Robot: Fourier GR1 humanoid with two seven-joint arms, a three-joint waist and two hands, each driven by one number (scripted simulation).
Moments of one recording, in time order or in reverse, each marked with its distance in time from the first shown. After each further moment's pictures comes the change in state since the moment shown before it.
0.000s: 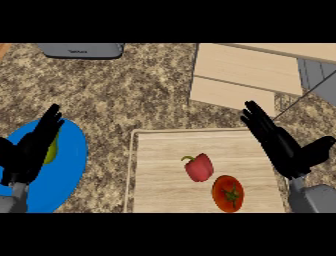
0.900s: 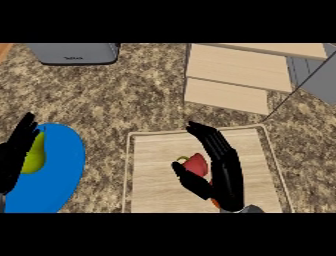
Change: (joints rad) left arm 0.073 0.048 0.083 0.017 0.006 0.019 0.011; right arm 0.026 0.242 0.362 -0.100 1.039 -0.875 0.002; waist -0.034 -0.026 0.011
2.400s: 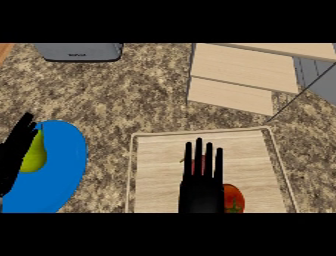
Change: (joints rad) left arm 0.018 -0.008 0.027 -0.036 -0.011 -0.029 0.017; right arm 0.009 0.082 0.277 -0.207 0.943 1.051 1.094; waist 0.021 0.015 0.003
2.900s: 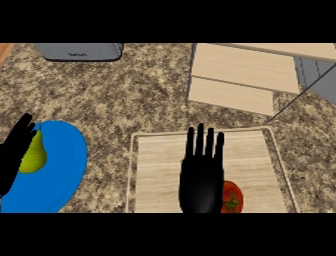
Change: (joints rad) left arm 0.009 -0.017 0.029 -0.007 -0.027 -0.028 0.003; right arm -0.125 -0.001 -0.076 0.087 -0.075 0.049 0.003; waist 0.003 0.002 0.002
